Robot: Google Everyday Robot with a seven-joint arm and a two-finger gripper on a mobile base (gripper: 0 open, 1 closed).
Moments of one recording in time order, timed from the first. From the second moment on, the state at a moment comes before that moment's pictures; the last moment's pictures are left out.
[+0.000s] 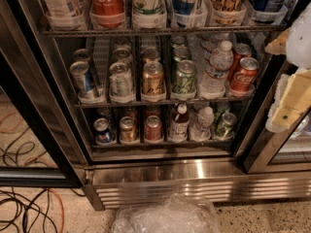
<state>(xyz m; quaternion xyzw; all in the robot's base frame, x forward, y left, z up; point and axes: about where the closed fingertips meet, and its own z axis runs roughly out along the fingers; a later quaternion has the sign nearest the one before) 0.438 -0.217 0.976 -0.60 0.78 -0.03 0.16</state>
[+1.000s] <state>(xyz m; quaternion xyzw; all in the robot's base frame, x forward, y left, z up) 0.421 -0.210 0.956 -0.60 0.77 -0.01 0.23</state>
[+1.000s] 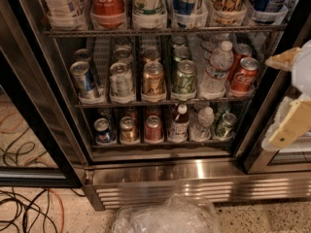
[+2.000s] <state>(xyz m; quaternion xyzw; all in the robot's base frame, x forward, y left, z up) 0.415 -0.186 0.946 -0.58 0.75 0.04 0.32</state>
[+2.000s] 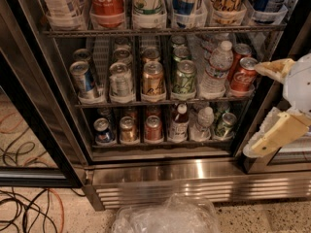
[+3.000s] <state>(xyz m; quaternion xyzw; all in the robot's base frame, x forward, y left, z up) 0.432 -0.157 0.959 -0.46 0.76 0.10 0.46</state>
